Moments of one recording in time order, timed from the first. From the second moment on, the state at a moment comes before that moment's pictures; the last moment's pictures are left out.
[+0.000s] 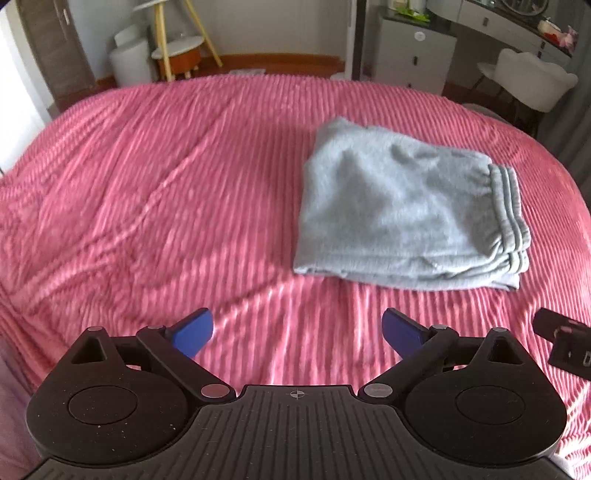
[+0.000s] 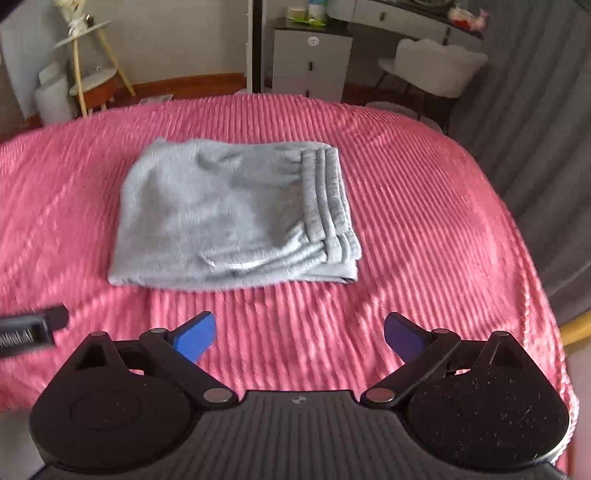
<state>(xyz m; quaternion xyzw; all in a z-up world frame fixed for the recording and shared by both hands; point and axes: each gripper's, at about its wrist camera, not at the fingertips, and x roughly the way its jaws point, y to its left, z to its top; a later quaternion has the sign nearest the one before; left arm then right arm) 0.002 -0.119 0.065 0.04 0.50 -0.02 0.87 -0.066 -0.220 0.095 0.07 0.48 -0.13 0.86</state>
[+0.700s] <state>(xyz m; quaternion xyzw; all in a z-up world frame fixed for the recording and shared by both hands) 0.052 -0.159 0.044 0.09 0.56 -0.04 0.82 -0.010 -0.235 0.085 0.07 0.54 -0.14 0.82</state>
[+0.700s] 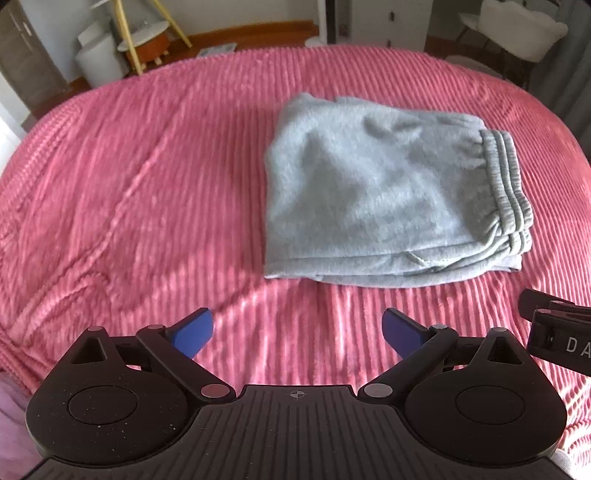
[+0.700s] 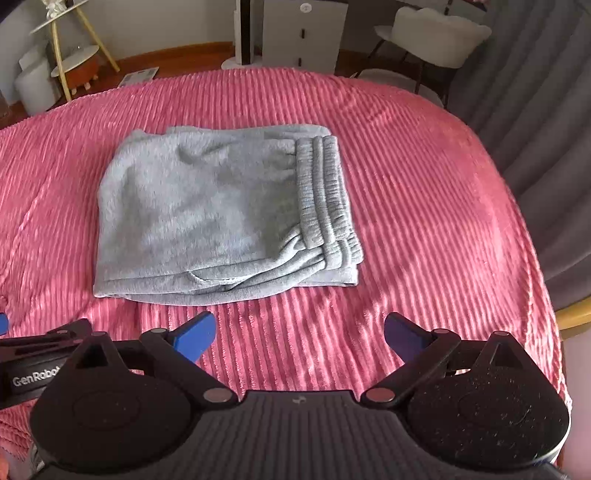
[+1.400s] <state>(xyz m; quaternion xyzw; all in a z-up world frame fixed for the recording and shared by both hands) 0.053 -0.166 0.042 0.09 0.57 -0.04 0.81 -0.008 -0.242 0.081 0.09 0.56 -0.13 0.81</state>
